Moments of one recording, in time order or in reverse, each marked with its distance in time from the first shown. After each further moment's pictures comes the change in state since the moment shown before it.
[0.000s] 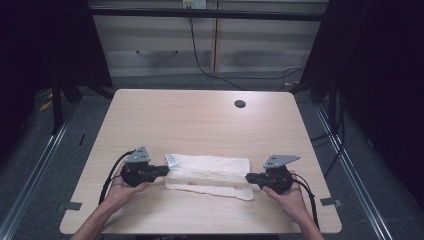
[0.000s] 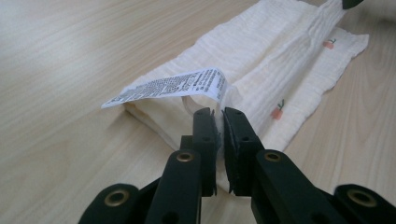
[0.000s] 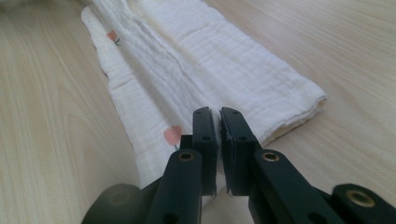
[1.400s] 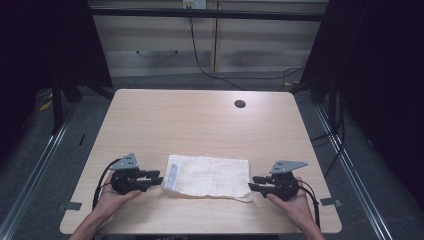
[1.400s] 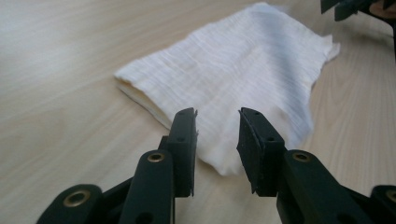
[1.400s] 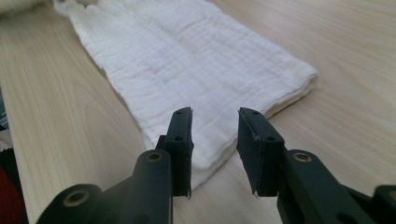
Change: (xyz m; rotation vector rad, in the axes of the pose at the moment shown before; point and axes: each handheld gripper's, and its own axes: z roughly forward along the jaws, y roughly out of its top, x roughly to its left) left arm 0.006 -0.017 -0.025 -0.078 -0.034 -0.063; right arm 0.003 -0.012 -0.016 -0.024 -0.010 0.055
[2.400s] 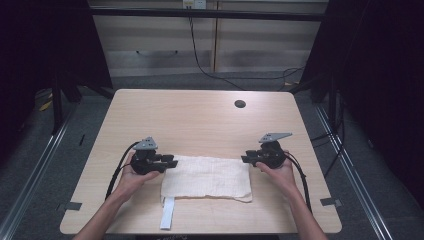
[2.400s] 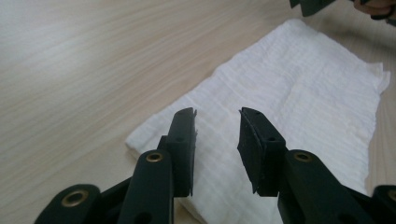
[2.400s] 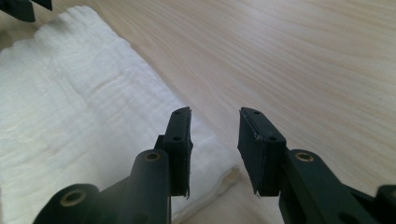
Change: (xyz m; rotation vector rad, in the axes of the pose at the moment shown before) left arm 0.014 0.034 0.062 0.063 0.002 0.004; right arm -0.062 0.048 0.057 0.033 -0.037 0.049
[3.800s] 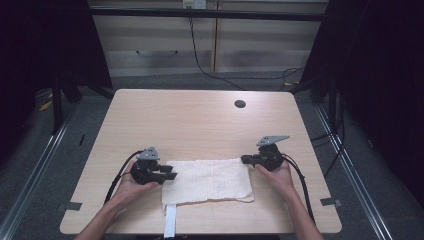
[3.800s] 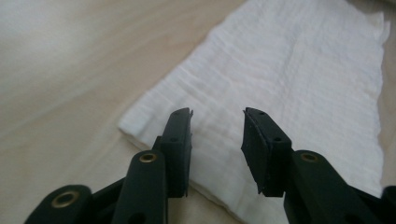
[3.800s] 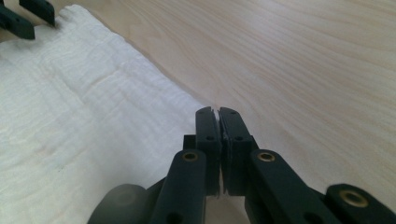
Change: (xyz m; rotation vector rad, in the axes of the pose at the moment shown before) left arm -0.005 -0.012 -0.012 0.035 0.009 -0.001; right arm 0.005 -0.007 0.004 -0.007 0.028 -0.028
